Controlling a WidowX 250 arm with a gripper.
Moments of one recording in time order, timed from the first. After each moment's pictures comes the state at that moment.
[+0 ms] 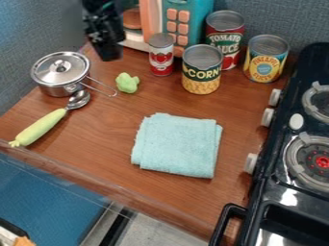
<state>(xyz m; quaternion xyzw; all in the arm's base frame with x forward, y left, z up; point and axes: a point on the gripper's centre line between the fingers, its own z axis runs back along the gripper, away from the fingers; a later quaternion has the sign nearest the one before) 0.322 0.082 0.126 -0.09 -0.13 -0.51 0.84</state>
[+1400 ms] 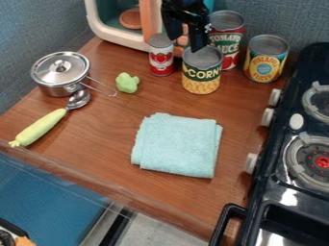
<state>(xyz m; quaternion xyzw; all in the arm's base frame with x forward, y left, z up) 0.426 0.017 0.099 -0.04 -0.11 -0.22 0.97</state>
